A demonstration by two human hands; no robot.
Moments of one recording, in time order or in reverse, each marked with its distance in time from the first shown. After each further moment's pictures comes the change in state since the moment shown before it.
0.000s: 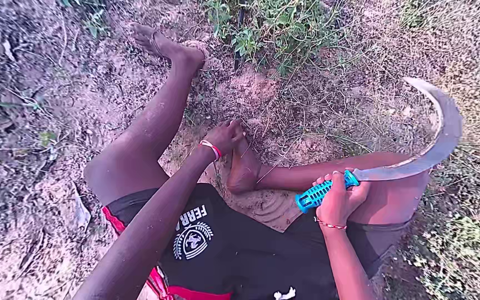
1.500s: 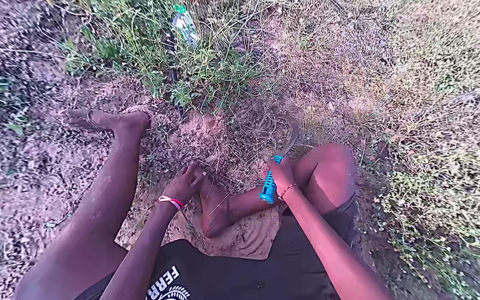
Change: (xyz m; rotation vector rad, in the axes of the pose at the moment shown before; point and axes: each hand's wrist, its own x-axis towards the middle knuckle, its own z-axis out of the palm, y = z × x) left_hand -0.012 0.019 -0.014 0.041 -0.045 -0.043; right_hand 0.067 0.002 0.037 -0.320 -0.225 0.571
